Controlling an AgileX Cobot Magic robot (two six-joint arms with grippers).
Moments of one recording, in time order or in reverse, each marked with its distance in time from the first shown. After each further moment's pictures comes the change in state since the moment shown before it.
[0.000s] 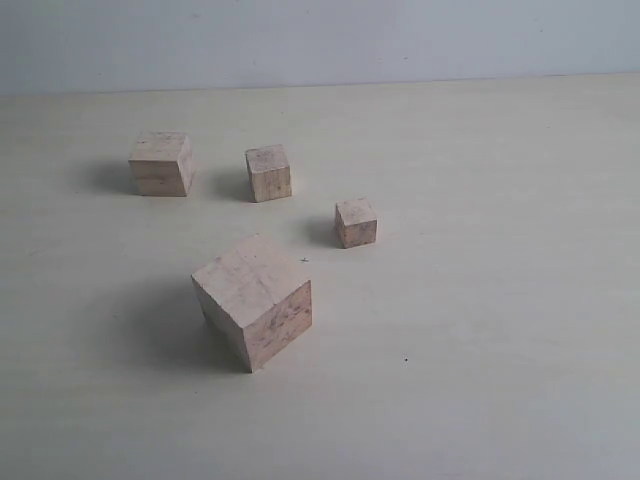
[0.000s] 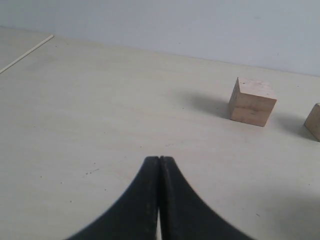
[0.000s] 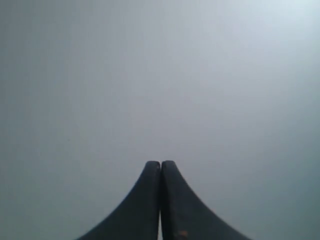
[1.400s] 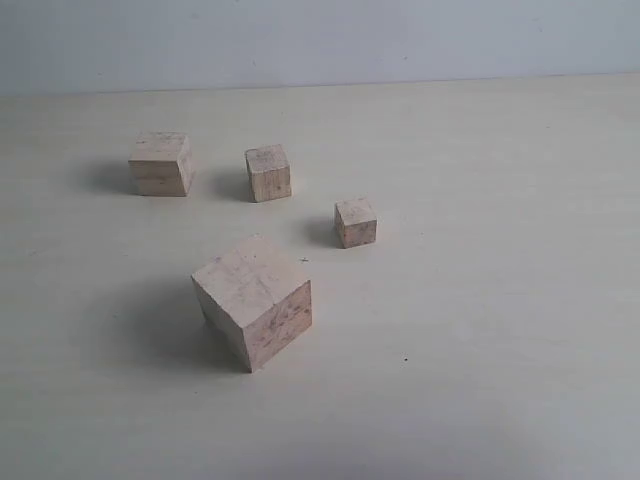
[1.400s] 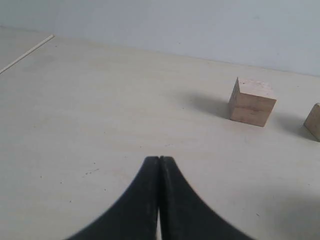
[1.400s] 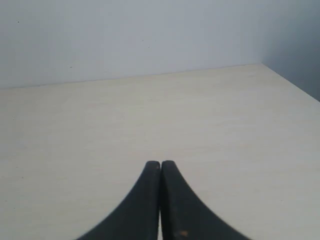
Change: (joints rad) left arm 0.000 0.000 0.000 0.000 0.000 0.000; right arm 0.000 0.001 0.006 -0.015 0.812 -0.170
